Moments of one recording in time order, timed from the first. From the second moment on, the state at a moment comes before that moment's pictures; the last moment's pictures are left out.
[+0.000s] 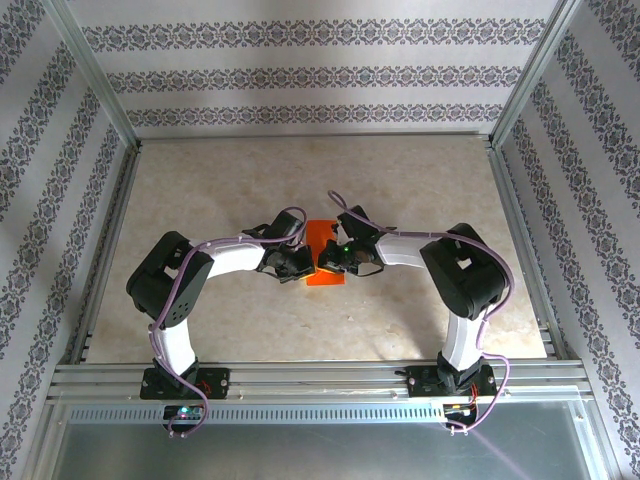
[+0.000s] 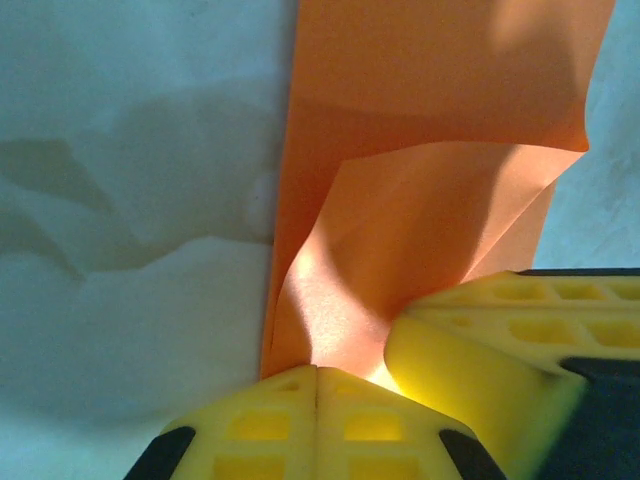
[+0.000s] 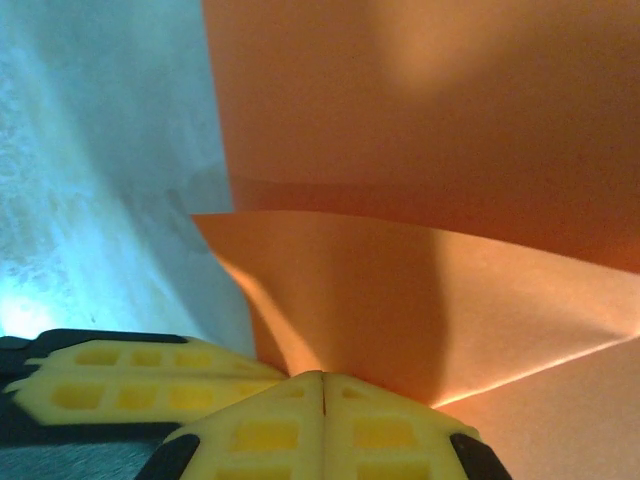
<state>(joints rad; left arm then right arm) -0.59 1.83 0.99 -0.26 0.36 -0.89 0.57 1.86 0.96 -0.12 -0.52 0.81</state>
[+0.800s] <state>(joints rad) -0.59 1.83 1.00 -0.28 0.34 -0.86 0.39 1.91 1.02 -0.18 -0.56 0.74</state>
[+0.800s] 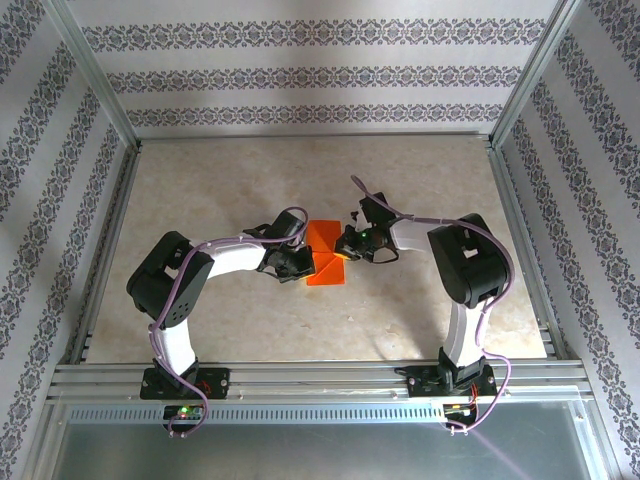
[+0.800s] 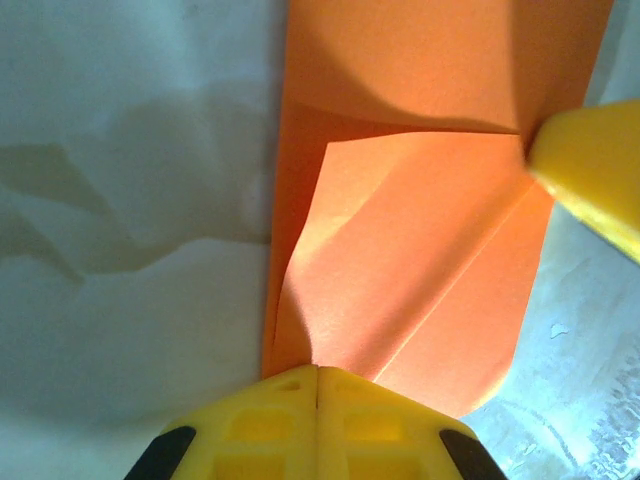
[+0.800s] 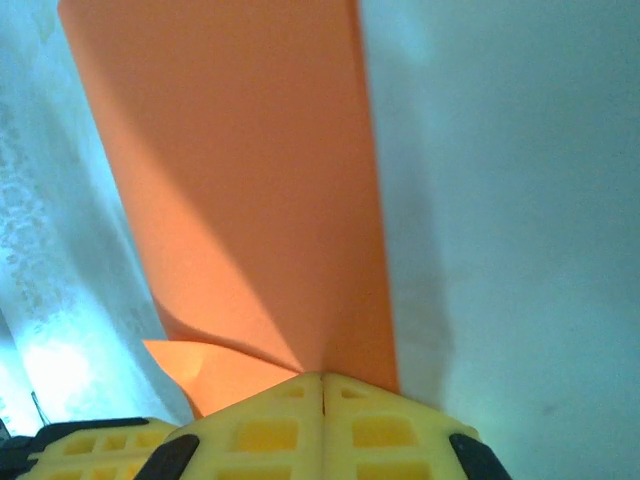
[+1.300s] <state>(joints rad) -0.59 1.84 1.02 -0.32 0.34 -0.84 0.44 1.85 1.03 -0.20 -0.48 0.71</state>
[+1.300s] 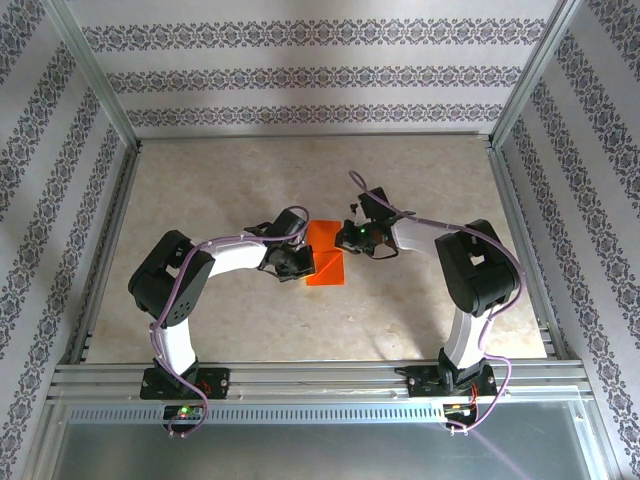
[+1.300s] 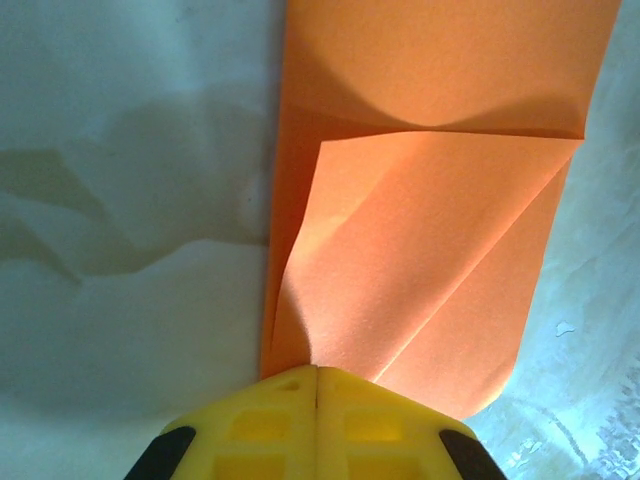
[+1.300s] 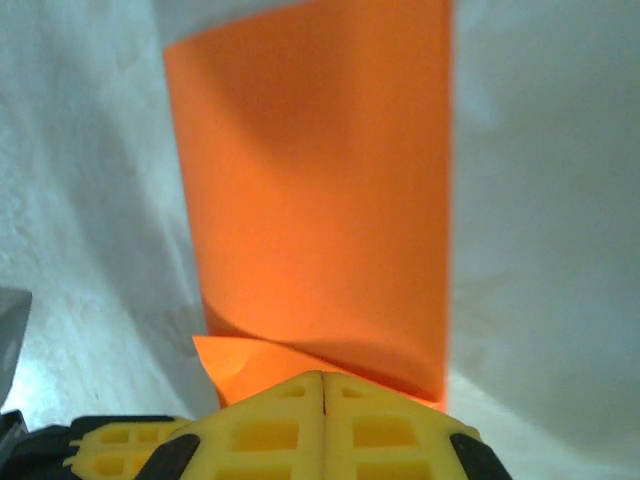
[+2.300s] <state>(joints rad) -0.60 1.96 1.17 -0.32 0.43 -0.79 0.47 1.91 1.02 -0.16 -0.51 0.78</state>
